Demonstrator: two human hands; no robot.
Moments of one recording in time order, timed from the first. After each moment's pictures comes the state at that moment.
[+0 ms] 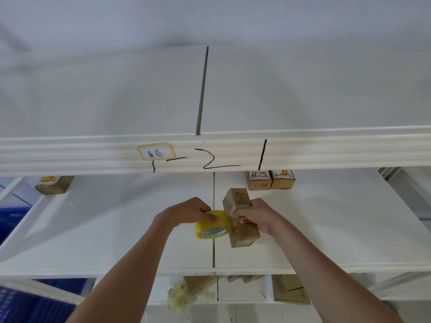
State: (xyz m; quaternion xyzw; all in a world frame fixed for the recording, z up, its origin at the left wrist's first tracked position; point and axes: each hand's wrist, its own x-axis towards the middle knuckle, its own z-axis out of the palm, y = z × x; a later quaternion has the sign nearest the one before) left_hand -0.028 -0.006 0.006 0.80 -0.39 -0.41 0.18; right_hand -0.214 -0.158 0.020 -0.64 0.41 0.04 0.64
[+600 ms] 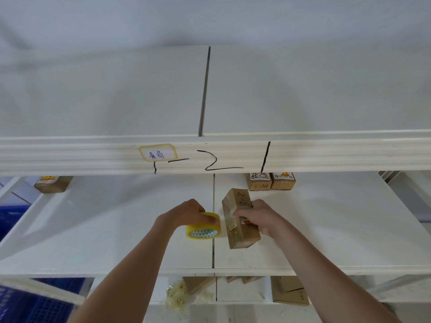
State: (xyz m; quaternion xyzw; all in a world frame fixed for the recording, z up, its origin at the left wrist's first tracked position) left_hand -0.025 -0.005 -0.005 0.86 -0.35 -0.36 0.12; right_hand -0.217 -0.160 0.018 -0.62 0.41 0.03 0.67
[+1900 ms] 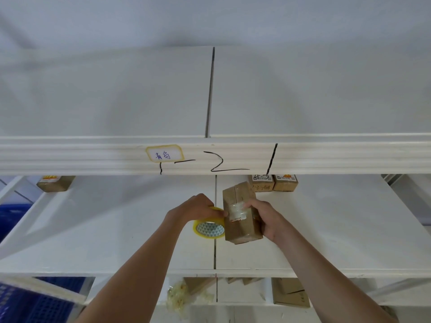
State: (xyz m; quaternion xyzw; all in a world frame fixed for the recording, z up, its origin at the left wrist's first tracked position) left_hand -0.036 -0.023 0.012 0.85 -0.38 -0.32 0.14; right_hand -0.224 -0.159 0.017 -0.51 0.40 -0.03 0.76
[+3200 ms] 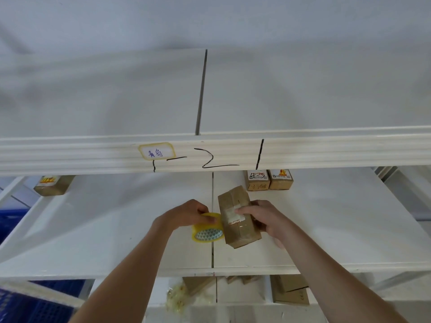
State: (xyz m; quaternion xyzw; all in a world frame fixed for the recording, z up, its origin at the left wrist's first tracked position) left_hand -0.029 -0.001 -0.003 0.81 -0.39 -0.39 0.20; right_hand -0.231 -0.165 0.023 -0.60 0.43 0.01 0.67
